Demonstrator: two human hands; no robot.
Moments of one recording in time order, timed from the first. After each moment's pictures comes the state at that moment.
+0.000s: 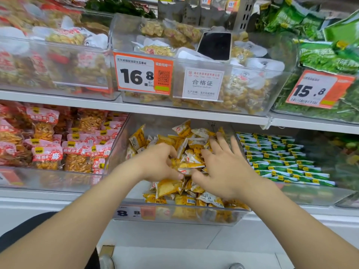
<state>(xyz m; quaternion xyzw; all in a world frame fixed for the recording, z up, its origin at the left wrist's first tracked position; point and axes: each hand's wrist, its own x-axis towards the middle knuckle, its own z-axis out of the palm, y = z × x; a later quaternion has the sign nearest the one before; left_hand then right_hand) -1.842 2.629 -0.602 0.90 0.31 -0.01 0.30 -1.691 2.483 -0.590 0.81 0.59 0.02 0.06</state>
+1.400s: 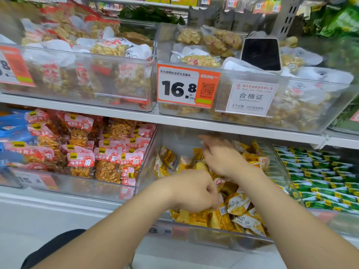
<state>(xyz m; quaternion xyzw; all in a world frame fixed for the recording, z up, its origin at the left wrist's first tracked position) -1.854 2.615 -0.595 0.89 0.26 -0.06 0.36 -1.686 2.604 -0.614 0.80 0.58 -0.06 -0.13</state>
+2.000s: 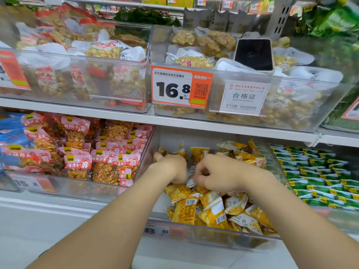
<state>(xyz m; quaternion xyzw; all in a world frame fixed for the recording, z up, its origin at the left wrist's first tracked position) -1.821 2.670 -0.615 0.87 0.42 -0.23 0.08 -1.702 2.571 -0.593 0.73 0.65 -0.20 -0.02</state>
